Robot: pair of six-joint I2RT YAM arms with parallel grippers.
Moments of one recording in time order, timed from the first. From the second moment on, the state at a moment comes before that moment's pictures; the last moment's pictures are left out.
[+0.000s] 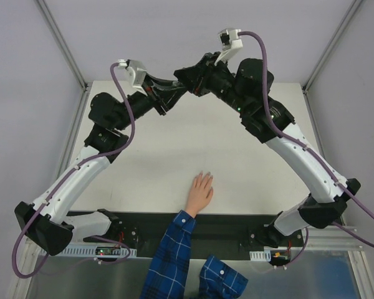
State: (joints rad) left arm -0.51 1.17 1.21 0.35 0.46 -0.34; right arm 0.82 1.52 1.89 -0.25 -0.10 0.45
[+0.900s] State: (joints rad) left arm -0.58 0.99 1.05 0.17 0.47 -0.34; right arm 0.68 1.33 1.83 -0.47 -0.42 0.20
